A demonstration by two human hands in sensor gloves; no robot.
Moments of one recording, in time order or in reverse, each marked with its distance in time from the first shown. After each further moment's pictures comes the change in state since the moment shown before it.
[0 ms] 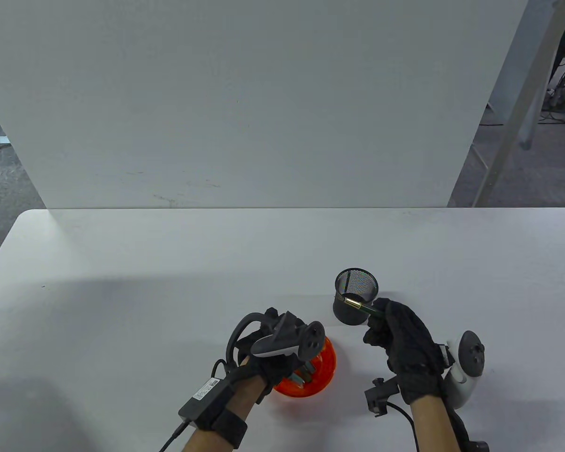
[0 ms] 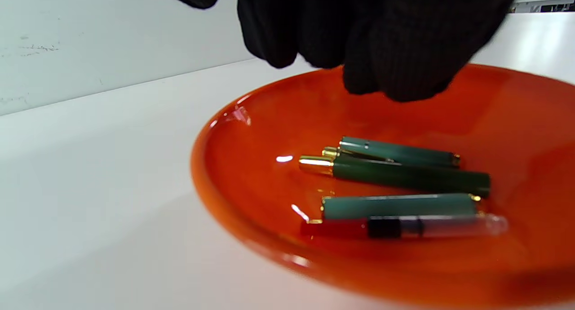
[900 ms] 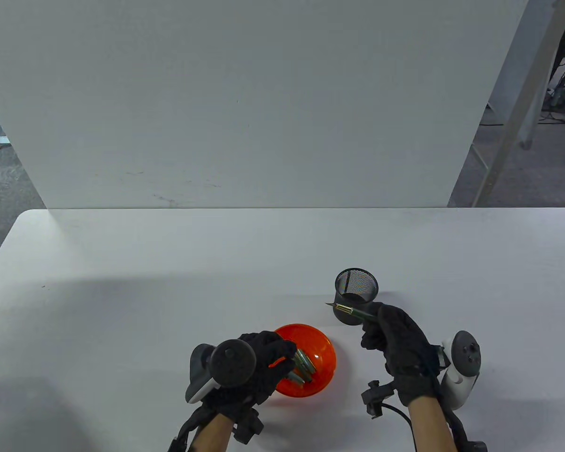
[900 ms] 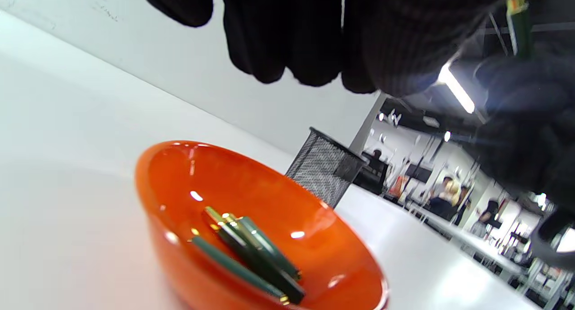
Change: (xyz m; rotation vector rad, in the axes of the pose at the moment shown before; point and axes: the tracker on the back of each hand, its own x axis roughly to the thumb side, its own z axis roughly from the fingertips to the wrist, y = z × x) left_hand -0.045 -0.010 0.091 0.388 0.024 0.621; right_hand -0.004 0.002 0.000 -0.005 0.022 0.068
